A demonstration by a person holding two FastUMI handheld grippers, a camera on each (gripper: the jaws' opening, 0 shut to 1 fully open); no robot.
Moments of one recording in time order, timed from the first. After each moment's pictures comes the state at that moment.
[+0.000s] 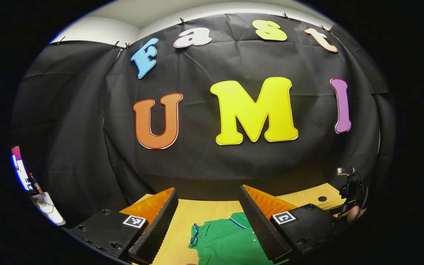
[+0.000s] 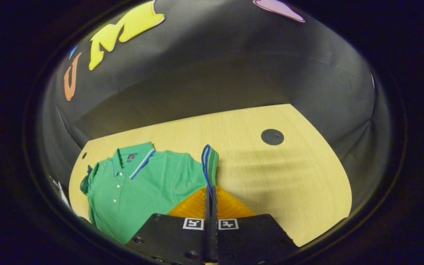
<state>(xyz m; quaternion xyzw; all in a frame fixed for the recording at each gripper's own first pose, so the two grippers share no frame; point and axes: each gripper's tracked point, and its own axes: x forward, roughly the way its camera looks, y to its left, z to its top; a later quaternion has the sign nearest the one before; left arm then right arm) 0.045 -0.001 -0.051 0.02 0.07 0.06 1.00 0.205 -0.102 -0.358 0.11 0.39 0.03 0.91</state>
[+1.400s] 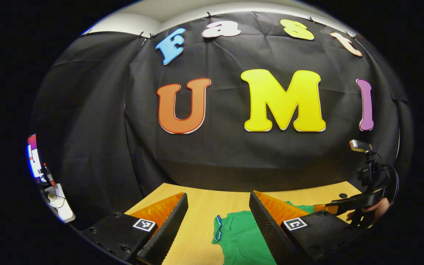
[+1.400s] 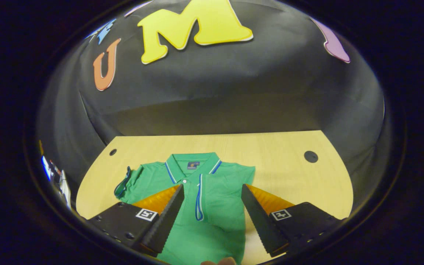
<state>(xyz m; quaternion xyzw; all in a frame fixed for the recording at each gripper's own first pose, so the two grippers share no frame) 0.042 0.054 -0.119 -0.01 0.13 0.06 0.99 0.163 0.028 -0.263 0.07 0.36 0.09 0.93</state>
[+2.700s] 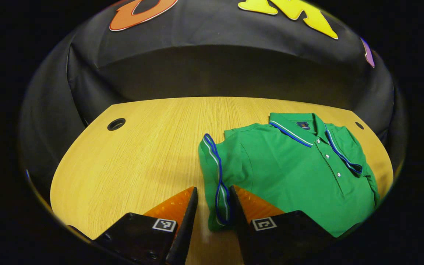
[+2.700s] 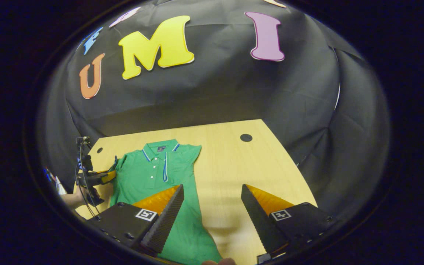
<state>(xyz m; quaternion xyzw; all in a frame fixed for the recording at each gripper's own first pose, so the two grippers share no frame) 0.125 0.076 -0.398 -0.02 0.36 -0.04 0.93 0.012 -0.089 -0.222 0.08 0.37 -0.02 0.93</state>
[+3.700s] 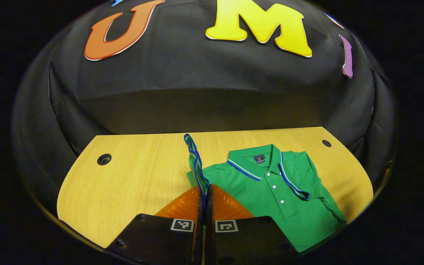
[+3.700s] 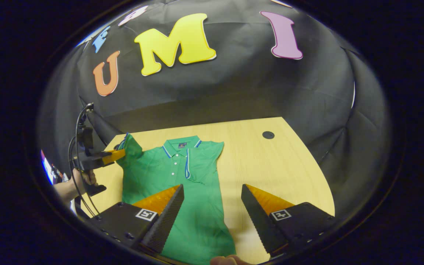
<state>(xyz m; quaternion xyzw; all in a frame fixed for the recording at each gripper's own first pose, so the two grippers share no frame) 0.138 0.011 -0.285 0.01 0.31 -0.10 0.95 0.006 -0.047 -0.220 0.08 0.36 0.04 0.93</state>
